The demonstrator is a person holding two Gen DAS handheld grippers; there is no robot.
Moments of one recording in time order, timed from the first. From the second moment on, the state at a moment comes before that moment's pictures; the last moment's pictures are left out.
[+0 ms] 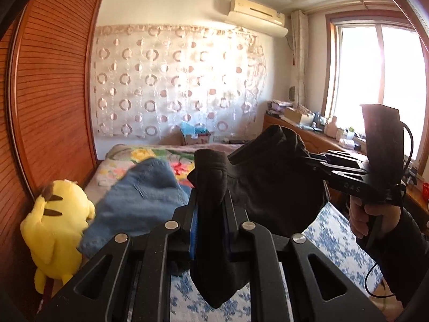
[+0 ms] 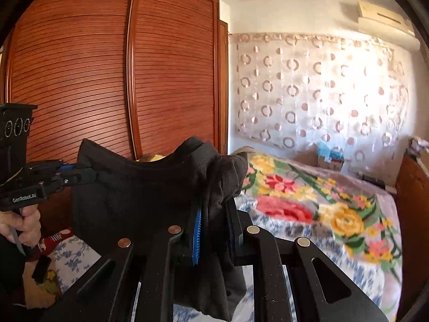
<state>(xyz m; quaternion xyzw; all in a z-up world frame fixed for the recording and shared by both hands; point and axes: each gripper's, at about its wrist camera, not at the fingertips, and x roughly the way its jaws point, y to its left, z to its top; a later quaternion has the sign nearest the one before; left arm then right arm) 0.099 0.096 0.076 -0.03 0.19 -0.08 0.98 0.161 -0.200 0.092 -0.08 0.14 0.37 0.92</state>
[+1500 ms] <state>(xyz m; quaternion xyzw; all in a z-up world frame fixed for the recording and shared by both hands) 0.141 0.199 0.022 -0.11 0.25 0.06 0.96 0.349 -0.013 0.099 -0.17 0.21 0.41 0.87</state>
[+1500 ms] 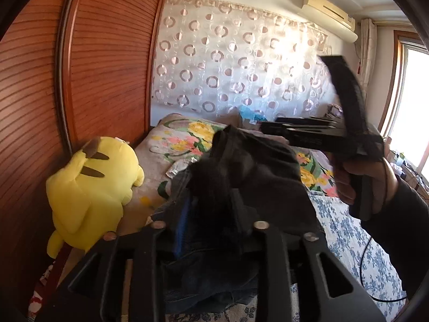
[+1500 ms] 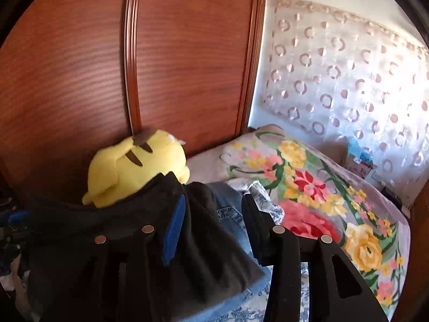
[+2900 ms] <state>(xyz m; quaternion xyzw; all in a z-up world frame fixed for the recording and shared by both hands) 0.150 0.166 0.007 -0.05 0.29 0.05 0.96 0.280 -0.065 0.069 -0.11 0.24 0.42 0.87</state>
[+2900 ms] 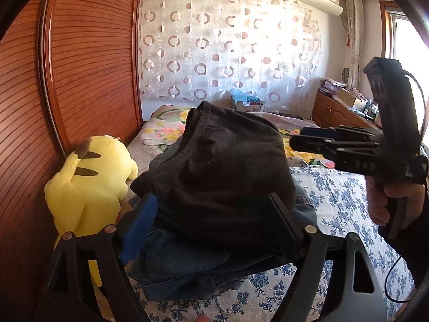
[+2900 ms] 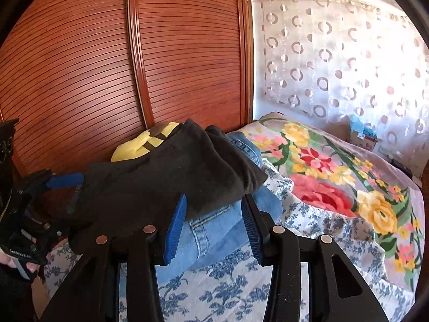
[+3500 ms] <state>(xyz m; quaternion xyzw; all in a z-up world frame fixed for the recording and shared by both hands) 0.136 0.147 0.027 -0.04 0.26 0.04 0.97 0.245 -0.084 0.069 -0.09 0.23 0.39 0.89</state>
